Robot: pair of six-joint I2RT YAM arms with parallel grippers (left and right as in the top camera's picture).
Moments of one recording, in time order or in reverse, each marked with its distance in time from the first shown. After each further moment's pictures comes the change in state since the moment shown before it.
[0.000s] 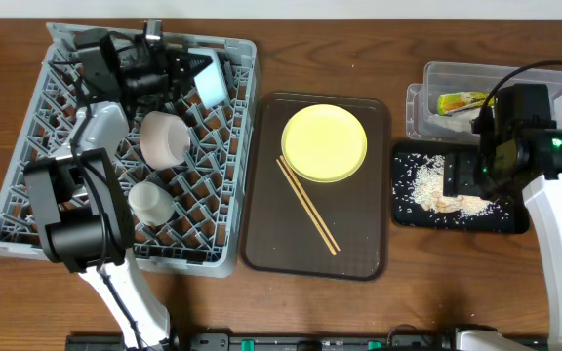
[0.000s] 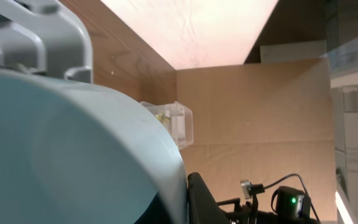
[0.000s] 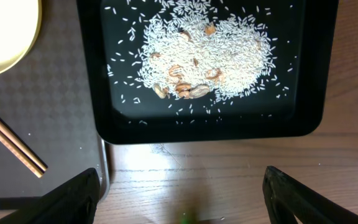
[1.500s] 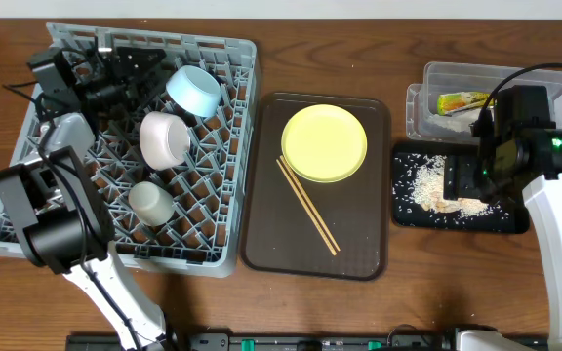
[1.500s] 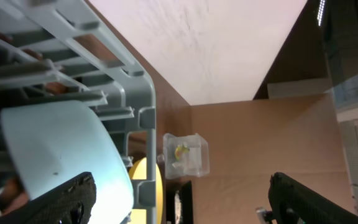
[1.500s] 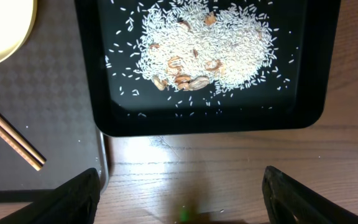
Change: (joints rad) left arm 0.174 0.041 -0.006 0.024 -0.006 0.078; right arm 0.000 0.000 0.000 -0.025 0.000 0.000
